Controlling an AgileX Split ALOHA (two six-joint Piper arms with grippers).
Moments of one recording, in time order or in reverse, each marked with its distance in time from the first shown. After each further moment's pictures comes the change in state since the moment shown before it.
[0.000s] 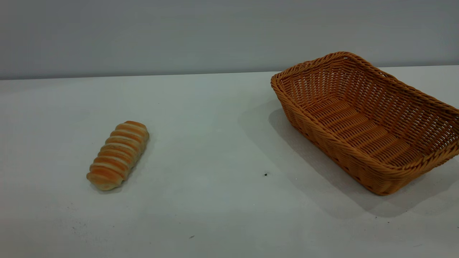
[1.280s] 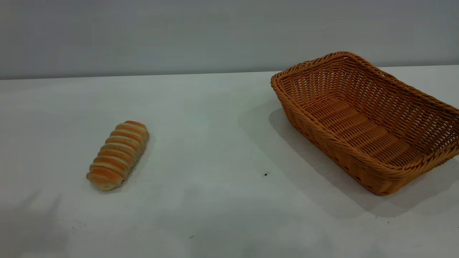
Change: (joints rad) left arm -0.001 1.080 -0.226 -0.212 -0.791 0.312; right arm 0.000 0.803 -0.017 0.001 -0.648 0.252
